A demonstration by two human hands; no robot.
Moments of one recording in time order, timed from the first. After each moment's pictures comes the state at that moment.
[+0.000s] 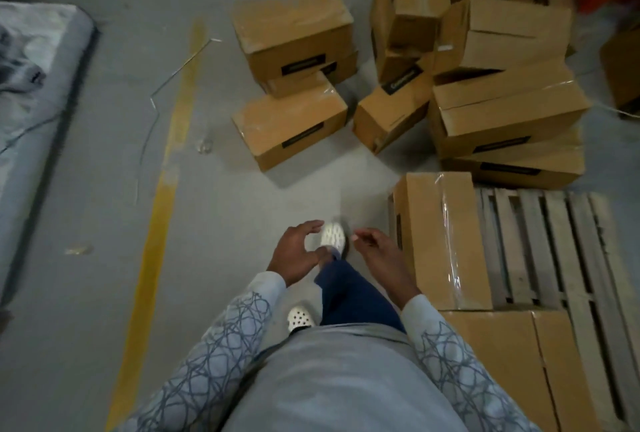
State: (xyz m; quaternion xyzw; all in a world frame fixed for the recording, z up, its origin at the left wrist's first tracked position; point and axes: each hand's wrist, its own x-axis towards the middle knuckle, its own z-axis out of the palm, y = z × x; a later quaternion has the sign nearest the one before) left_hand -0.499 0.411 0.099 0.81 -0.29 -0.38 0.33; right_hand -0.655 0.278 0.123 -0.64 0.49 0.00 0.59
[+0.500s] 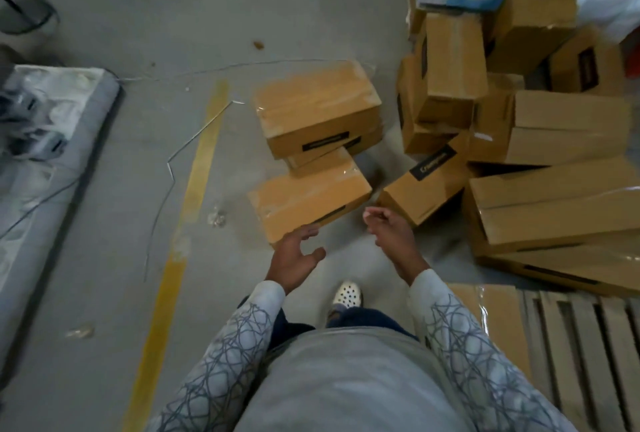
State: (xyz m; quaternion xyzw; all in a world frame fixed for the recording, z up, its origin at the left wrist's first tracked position) left_hand -0.202 0.191 0.110 0.82 -0.22 -0.36 0.40; right_hand -0.327 0.007 0.137 -0.63 0.47 -0.05 0.61
